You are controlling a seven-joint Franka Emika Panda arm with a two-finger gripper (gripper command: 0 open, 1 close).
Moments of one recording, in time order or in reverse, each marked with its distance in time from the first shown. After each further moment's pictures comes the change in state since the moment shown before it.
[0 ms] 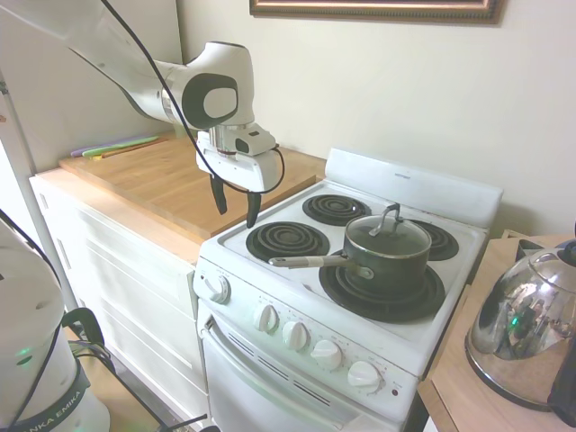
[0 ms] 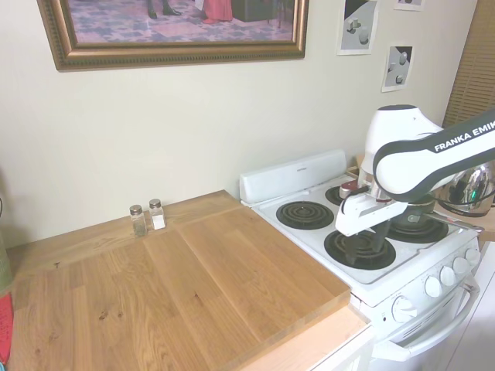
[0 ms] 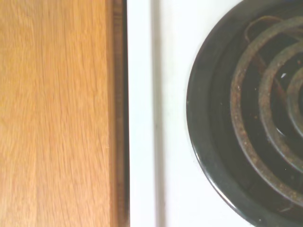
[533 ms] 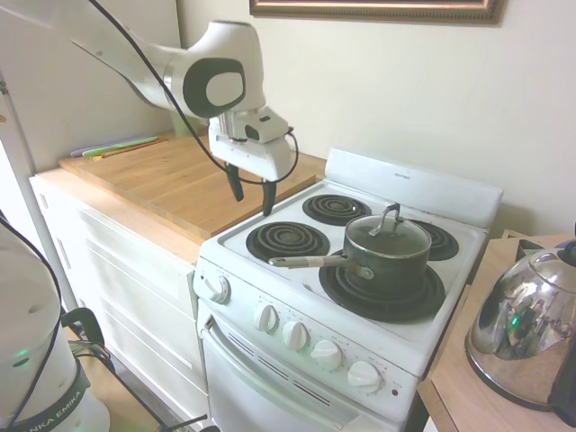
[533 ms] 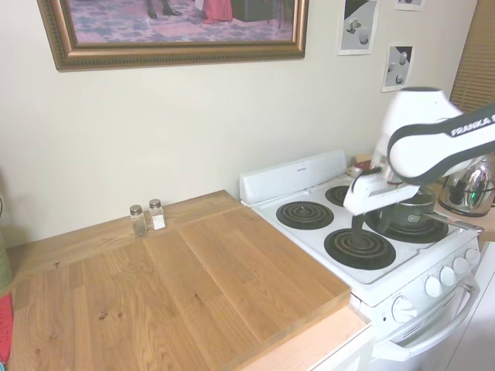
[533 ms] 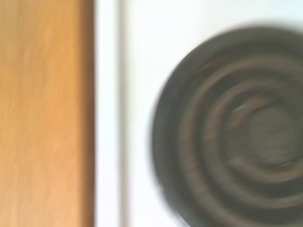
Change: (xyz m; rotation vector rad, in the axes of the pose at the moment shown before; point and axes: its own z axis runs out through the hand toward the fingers) arm 0.037 0.039 -0.058 0.117 0.110 0.090
